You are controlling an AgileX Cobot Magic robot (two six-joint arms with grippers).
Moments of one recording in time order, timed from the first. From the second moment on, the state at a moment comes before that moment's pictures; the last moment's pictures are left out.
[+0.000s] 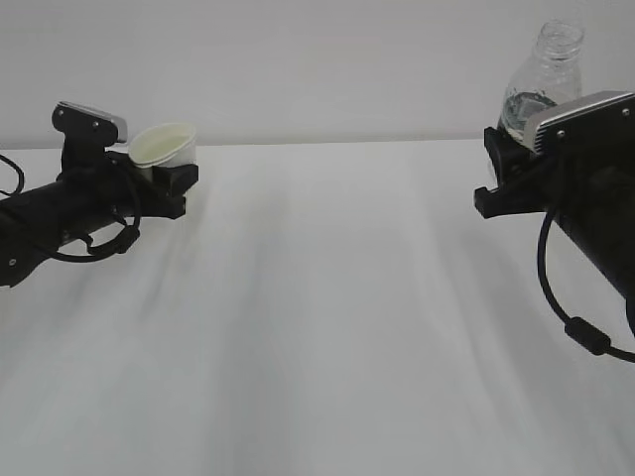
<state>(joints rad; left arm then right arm) -0.17 2.10 -0.97 0.42 -0.87 -0.22 0.24 1.78 -0.58 0.06 -1.11 -0.33</state>
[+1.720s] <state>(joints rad) -0.17 2.25 -0.97 -0.02 -1.01 -0.02 0.24 1.78 -0.58 0.06 -1.11 -0.33</state>
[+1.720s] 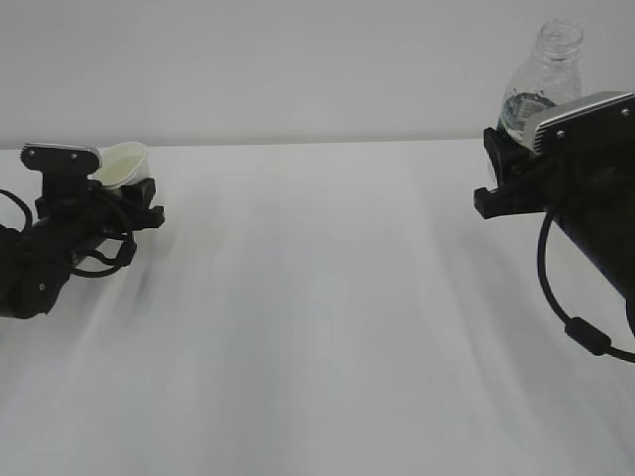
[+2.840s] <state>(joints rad) -0.17 2.28 -0.97 -0.01 -1.03 -0.02 0.24 1.78 -0.58 0.04 -1.10 -0.33</state>
